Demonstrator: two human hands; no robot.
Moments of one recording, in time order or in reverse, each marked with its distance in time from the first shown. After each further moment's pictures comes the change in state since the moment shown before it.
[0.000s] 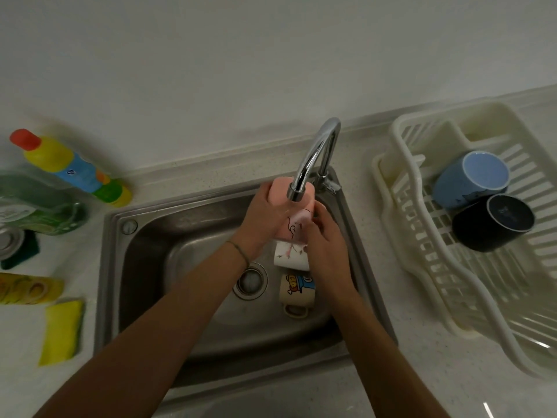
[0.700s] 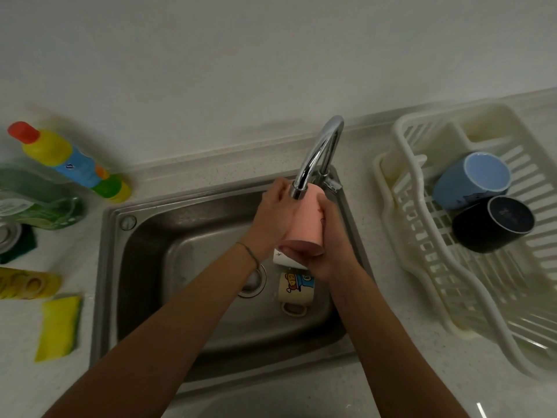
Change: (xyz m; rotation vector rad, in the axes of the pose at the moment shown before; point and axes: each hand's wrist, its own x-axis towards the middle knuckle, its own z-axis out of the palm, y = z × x) left_hand -0.007 0.007 0.014 0.000 0.040 0.060; right_hand 0.027 -0.008 -0.008 0.742 -0.152 0.632
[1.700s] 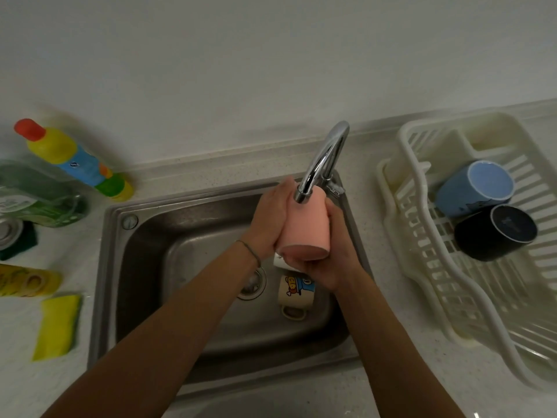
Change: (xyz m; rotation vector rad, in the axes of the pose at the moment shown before) left_hand 0.000 0.008 -0.007 -0.223 -0.051 -0.099; right_hand -0.008 -0.001 -0.002 -0.054 -0.131 0.045
